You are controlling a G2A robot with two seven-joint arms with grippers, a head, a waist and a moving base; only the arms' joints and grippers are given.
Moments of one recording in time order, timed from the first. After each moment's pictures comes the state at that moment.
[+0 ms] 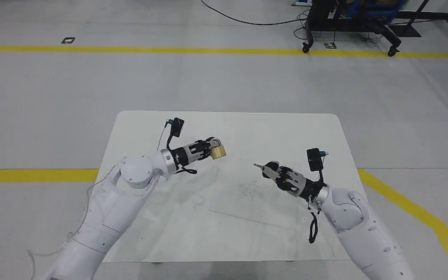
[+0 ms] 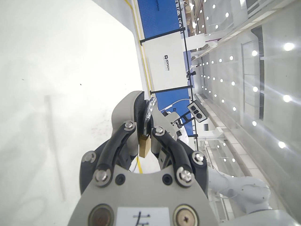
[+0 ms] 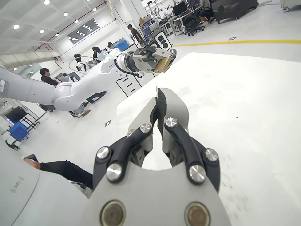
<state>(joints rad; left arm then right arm) 1.00 -1.11 -0.98 -1.43 -0.31 0.02 -0.70 -1.45 -1.04 1.27 -1.54 -0.33 -0.88 0.30</state>
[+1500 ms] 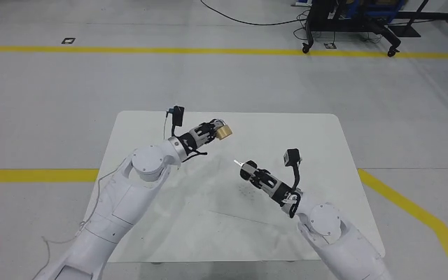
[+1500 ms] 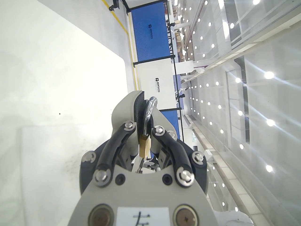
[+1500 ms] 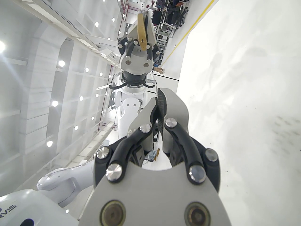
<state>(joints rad) 0.94 -1.18 -0.95 -1.39 -0.36 0.06 -0.48 -1.50 -1.09 1.08 -1.74 0.27 -0.26 0.27</state>
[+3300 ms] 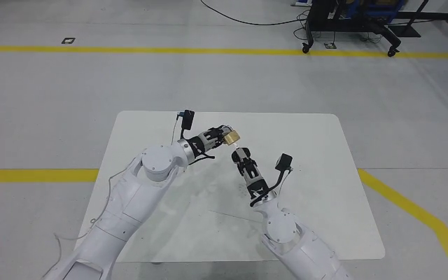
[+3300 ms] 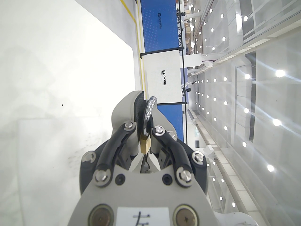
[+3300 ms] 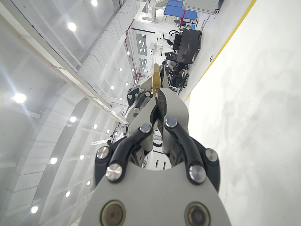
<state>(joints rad) 0.93 -1.24 -0.95 -1.34 -0.29 0.07 -0.54 -1.41 -1.29 0.89 -1.60 0.11 -0.26 -0.31</state>
